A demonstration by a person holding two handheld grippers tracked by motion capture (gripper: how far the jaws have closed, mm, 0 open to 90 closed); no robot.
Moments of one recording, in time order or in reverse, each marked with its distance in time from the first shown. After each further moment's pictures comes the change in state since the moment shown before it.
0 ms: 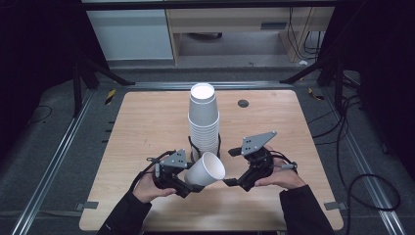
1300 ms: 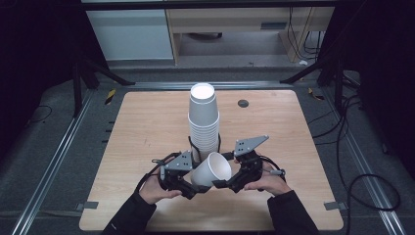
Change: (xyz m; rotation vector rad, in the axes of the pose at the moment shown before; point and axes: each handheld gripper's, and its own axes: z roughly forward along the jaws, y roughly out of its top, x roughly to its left) left arm -0.010 0.010 0.014 -0.044 0.012 0.065; right arm 0.001 -0.008 0.032 -0.090 0.067 0.117
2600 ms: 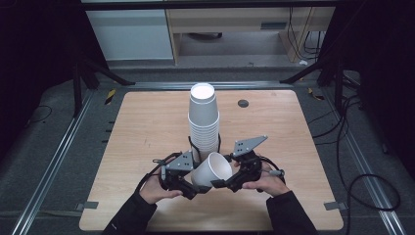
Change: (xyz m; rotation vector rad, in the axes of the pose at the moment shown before) left arm 0.000 0.001 0.001 0.006 -0.010 -0.005; right arm 0.000 -0.001 0.002 0.010 0.022 0.018
